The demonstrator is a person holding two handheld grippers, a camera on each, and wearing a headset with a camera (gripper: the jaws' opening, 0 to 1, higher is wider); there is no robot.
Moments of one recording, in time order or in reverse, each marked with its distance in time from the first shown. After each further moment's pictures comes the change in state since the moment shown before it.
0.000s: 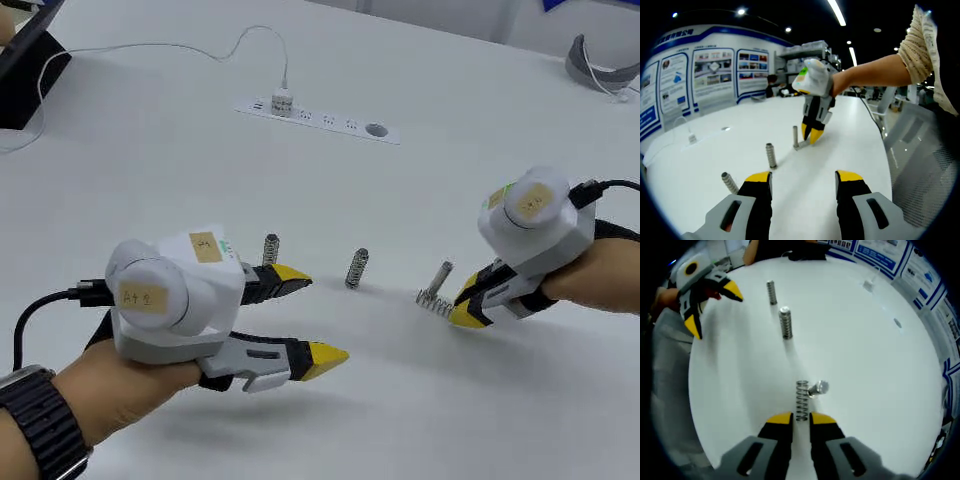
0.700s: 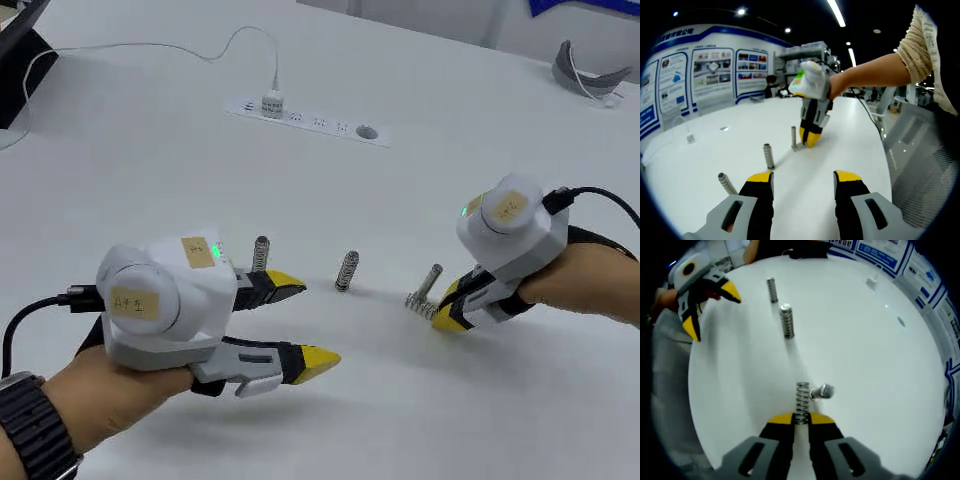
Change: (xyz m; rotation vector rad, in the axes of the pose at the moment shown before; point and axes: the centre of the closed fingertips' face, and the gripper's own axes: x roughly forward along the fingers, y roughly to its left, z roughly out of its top) left arm 0.004 -0.003 0.000 -0.003 -0.008 -0.015; right arm 0.005 0.003 0.000 0.007 0.010 0.019
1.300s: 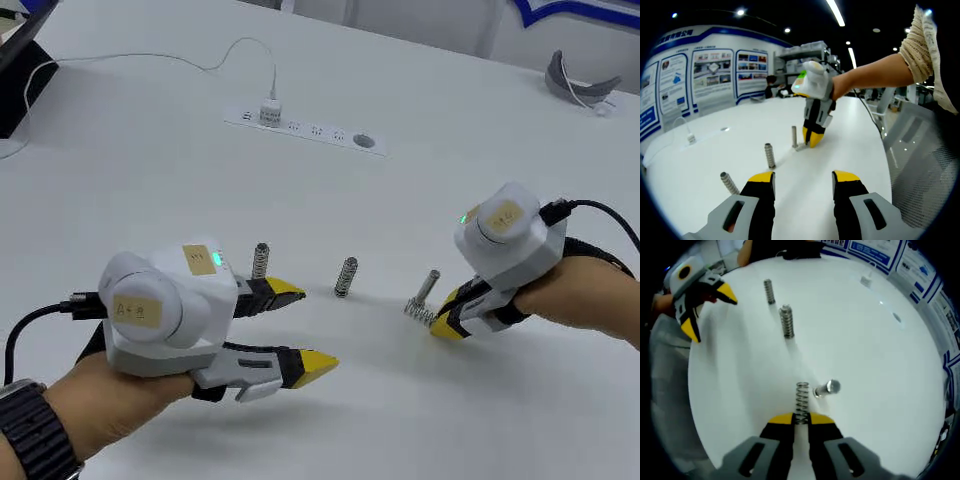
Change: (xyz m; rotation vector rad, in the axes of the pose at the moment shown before) left arm -0.004 0.001 -0.002 0.009 0.005 0.010; right arm -0.001 0.010 -0.003 0.037 -0.001 -0.018
